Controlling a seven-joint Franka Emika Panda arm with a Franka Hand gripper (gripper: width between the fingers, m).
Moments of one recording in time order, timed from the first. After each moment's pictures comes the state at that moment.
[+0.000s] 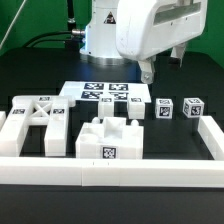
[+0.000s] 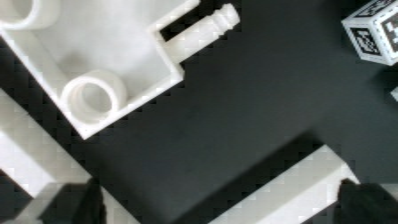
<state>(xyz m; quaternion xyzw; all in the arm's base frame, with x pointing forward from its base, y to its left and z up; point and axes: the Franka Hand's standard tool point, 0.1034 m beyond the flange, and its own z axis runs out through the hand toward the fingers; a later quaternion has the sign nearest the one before) 0.563 0.056 0.117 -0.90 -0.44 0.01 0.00</state>
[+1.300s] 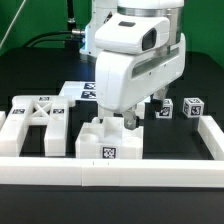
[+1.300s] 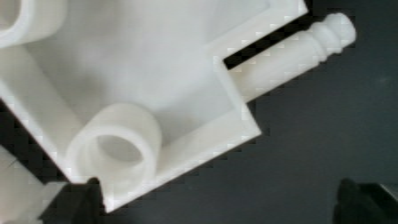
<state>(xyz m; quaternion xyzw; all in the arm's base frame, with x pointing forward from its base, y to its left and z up) 0.580 0.031 0.050 -0.90 -0.44 -0.01 0.01</state>
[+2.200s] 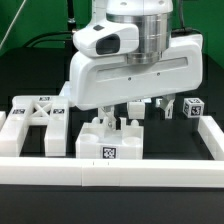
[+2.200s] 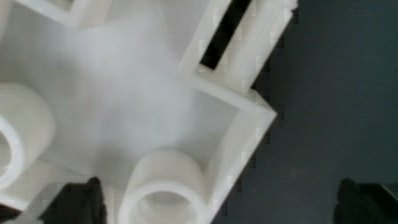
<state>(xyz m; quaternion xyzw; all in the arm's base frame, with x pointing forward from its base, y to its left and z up) 0.587 0.020 0.045 -0.99 -0.15 -0.01 0.03</state>
